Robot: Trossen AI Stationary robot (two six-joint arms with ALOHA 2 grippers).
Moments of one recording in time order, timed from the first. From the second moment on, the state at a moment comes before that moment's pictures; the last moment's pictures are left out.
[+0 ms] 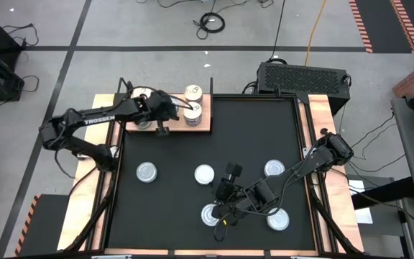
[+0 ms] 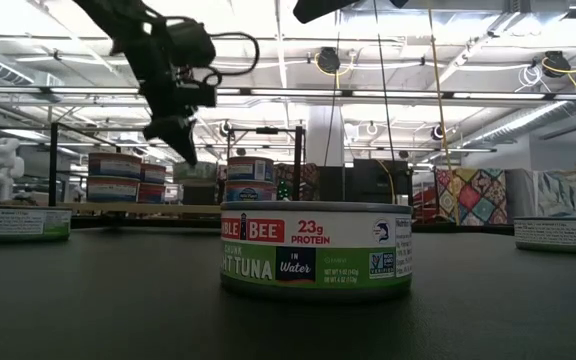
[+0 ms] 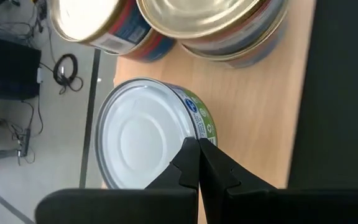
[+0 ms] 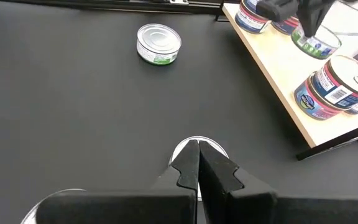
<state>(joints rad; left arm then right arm) 0.51 1.34 0.93 -0.55 -0.25 0.55 0.51 1.84 1.55 -0.63 0.75 0.50</state>
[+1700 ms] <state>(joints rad) 0.69 1.47 0.93 -0.45 -0.15 0.66 0.40 1.84 1.55 -0.63 0.75 0.30</state>
